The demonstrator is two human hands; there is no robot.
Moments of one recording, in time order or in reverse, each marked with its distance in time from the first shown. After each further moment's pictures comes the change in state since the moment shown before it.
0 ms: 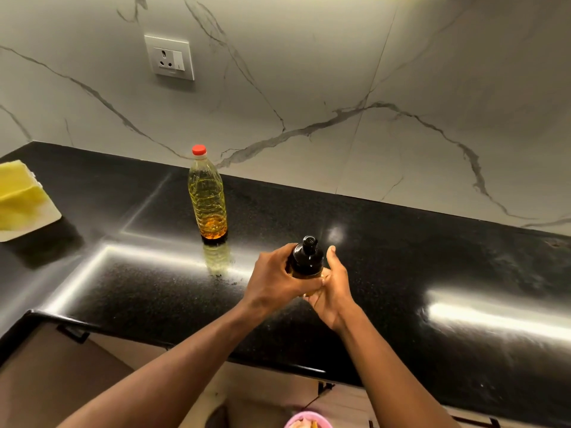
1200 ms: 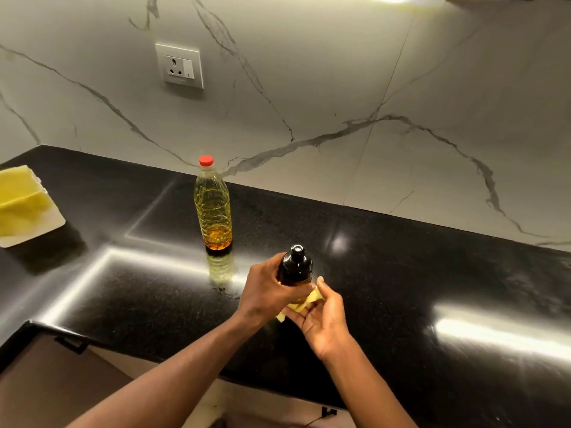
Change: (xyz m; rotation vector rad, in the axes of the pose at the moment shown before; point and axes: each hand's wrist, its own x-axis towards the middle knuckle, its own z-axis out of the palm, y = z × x) left_hand 0.014 -0.028 -0.013 -0.044 0.069 -0.095; right_hand 0.018 0.028 0.017 0.391 0.119 0.169
